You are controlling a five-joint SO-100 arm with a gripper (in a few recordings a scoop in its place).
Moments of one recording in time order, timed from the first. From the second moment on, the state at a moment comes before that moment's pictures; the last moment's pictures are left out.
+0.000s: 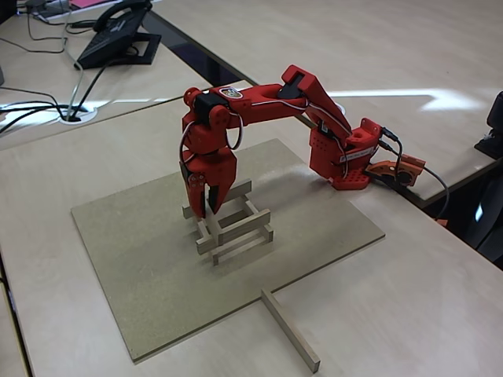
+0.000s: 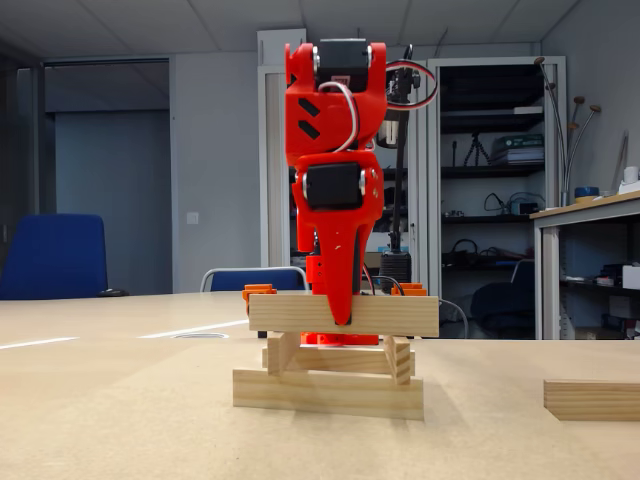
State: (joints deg) arm -8.2 53.7 39.7 101.3 10.8
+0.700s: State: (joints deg) arm -9.4 53.6 41.0 101.3 13.5
